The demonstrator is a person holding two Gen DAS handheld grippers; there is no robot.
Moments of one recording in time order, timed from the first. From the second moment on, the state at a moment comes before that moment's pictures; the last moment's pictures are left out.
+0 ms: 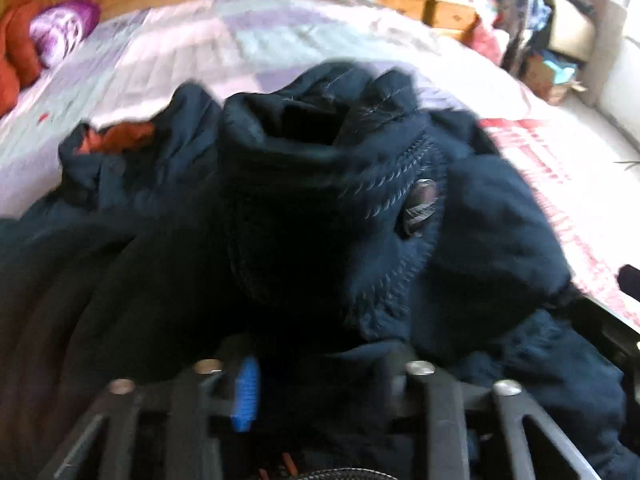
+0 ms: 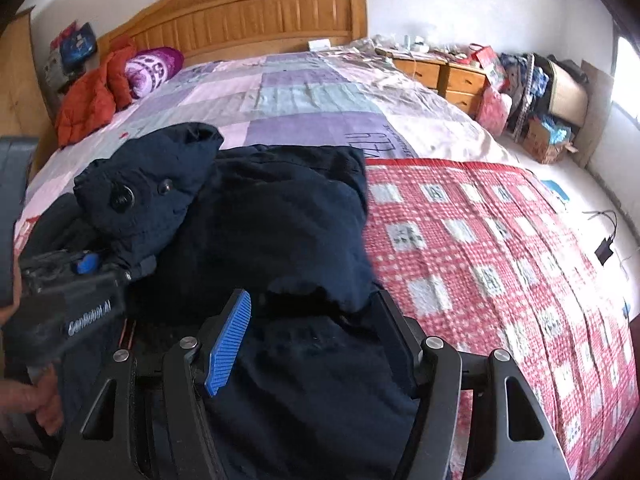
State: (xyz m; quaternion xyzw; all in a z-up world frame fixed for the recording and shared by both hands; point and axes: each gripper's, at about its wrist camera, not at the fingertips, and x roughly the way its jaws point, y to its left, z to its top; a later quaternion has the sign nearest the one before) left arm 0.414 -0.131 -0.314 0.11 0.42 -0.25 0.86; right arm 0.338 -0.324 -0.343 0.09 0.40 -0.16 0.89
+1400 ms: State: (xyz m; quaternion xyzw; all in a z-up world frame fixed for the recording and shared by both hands) left arm 0.450 0.232 -0.388 -0.05 0.49 0.11 0.86; right arm 0.409 -0.275 -0.359 0.09 0.47 -0.09 0.87
